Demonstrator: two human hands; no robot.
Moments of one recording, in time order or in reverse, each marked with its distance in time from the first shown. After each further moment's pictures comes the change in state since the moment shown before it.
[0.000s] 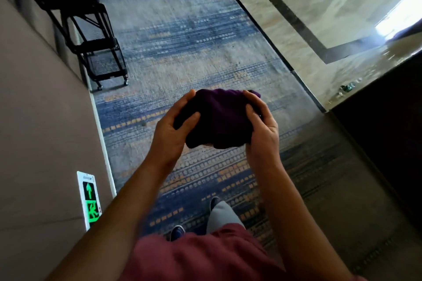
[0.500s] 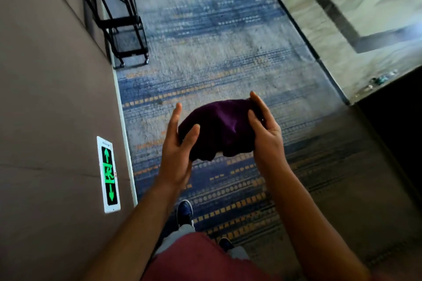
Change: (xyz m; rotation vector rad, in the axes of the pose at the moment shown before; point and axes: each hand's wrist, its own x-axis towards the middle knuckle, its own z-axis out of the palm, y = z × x) left_hand -0.120 -0.051 0.019 -0.250 0.230 -0.173; right_hand -0.068 0.029 -0.049 -0.111 -0.117 0.103
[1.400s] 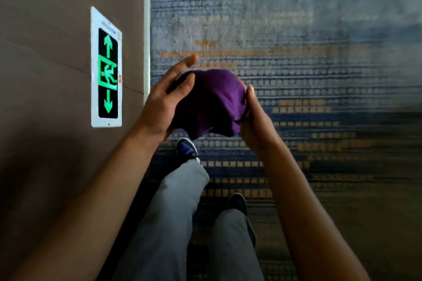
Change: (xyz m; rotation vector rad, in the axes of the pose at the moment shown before) left_hand 0.057 -0.248 -0.232 0.242 0.197 -0.111; right_hand 0.026 0.398 -0.026 0.041 -0.419 0.806
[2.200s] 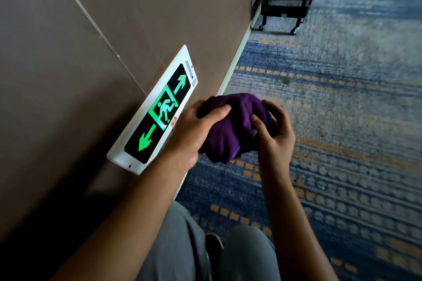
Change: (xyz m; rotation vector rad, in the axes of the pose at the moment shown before) left_hand 0.119 -0.148 -0.145 -0.004 0.484 0.233; right_hand 0.274 0.125 0.057 -0.276 -0.074 -0.899
